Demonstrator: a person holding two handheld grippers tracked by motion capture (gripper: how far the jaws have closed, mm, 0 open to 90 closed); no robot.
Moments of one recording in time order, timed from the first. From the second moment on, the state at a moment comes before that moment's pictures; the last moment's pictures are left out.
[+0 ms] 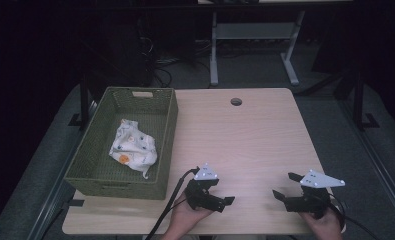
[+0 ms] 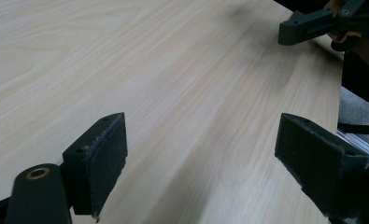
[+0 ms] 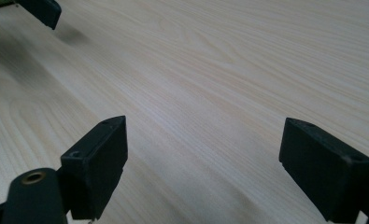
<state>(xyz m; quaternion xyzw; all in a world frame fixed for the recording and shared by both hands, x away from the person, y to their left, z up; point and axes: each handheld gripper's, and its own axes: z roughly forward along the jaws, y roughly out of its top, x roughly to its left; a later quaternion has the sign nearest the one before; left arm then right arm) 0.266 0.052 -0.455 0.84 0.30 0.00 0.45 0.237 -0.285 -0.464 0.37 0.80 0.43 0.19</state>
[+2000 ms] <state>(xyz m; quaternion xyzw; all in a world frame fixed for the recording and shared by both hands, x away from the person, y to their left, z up) 0.361 0.147 -0.319 0.71 0.41 -0.08 0.56 0.239 -0.286 -0.460 0.36 0.80 0.43 0.19</state>
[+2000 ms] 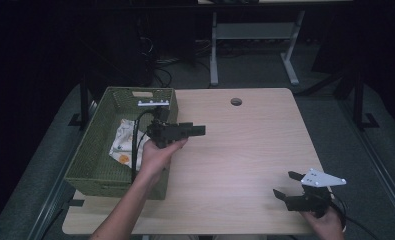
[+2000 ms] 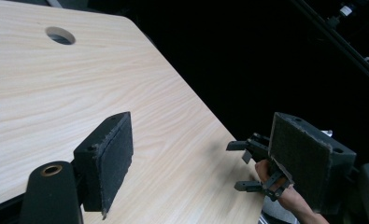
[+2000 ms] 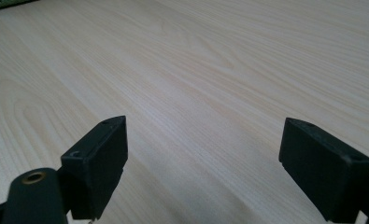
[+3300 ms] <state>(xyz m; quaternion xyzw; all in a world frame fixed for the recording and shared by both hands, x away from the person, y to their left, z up) 0.381 0.252 -0.312 0.71 0.47 -0.02 0.52 0.240 -0.286 -0.459 0.37 0.80 0.44 0.19</state>
